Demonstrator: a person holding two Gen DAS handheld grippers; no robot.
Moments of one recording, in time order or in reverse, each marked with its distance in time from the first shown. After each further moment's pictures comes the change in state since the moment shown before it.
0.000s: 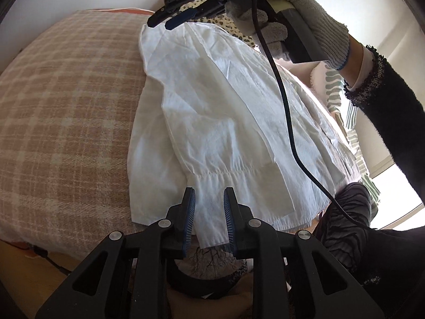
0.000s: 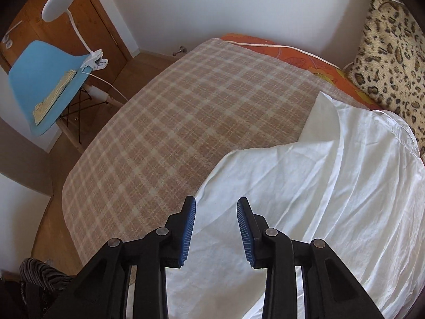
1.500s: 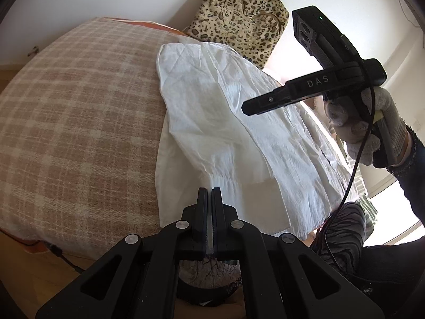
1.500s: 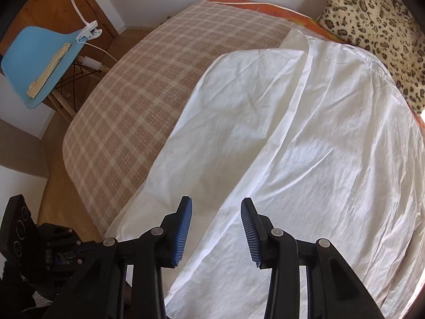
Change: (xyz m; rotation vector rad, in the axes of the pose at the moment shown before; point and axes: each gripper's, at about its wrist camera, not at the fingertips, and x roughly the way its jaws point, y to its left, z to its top) left arm -0.023 0.012 0.004 -0.065 -0.097 -0.004; right arm -0.041 0.002 -0.116 0.115 0.162 0.014
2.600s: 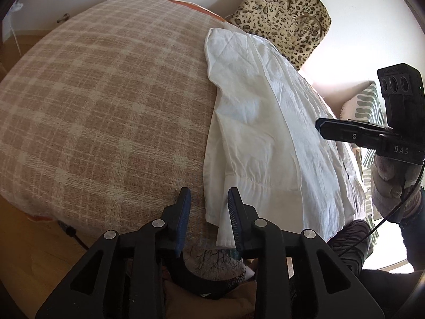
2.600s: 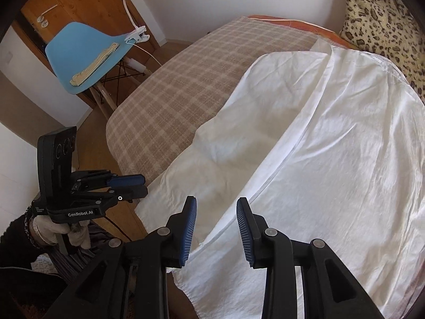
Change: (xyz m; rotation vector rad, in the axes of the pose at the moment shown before) left arm 0.008 0.037 -0.003 -0.165 0.072 0.094; right arm -0.029 0.008 -0.062 -0.115 -0.190 0.124
